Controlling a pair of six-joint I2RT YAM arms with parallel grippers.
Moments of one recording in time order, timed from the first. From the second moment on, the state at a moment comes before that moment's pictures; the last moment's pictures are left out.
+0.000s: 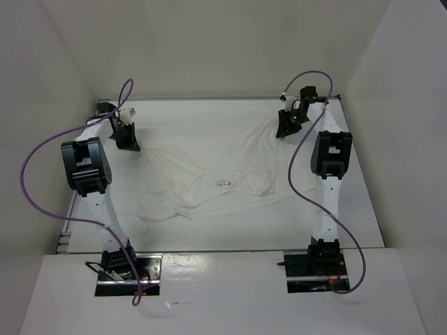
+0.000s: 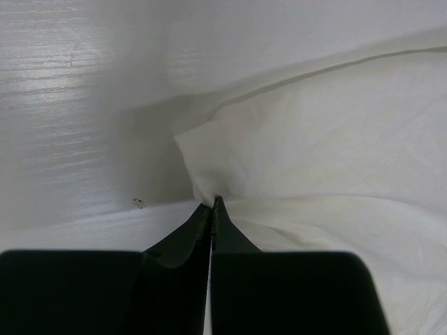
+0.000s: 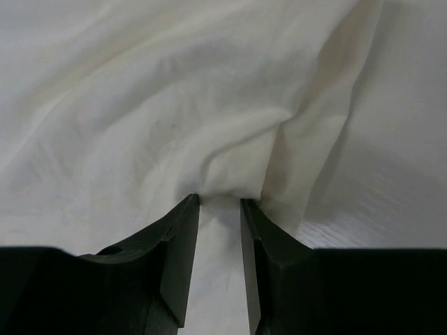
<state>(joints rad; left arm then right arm) 0.26 2.18 1.67 -0.64 0.38 0.12 -0.04 2.51 2.22 -0.89 -0.53 -0.32</state>
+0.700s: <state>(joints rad) 0.26 2.18 1.67 -0.65 0.38 0.12 -0.08 2.46 2.13 -0.89 -0.47 -0.32</state>
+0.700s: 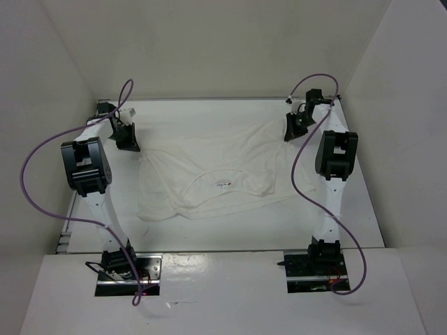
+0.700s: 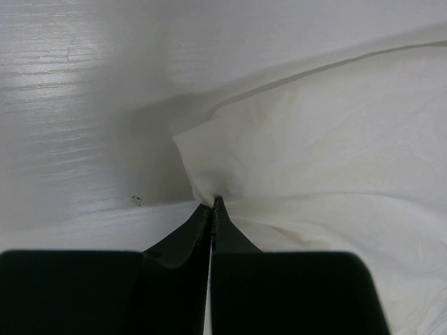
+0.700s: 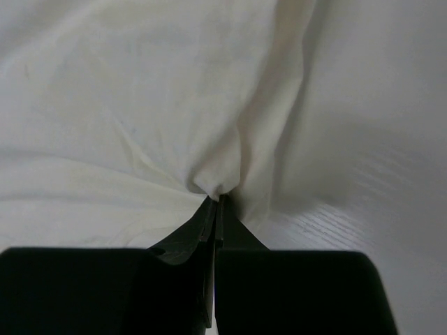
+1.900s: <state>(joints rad) 0.28 2.22 1.82 -0.68 0.56 0.14 -0.10 2.57 2.57 -1.05 -0.43 -0.33</state>
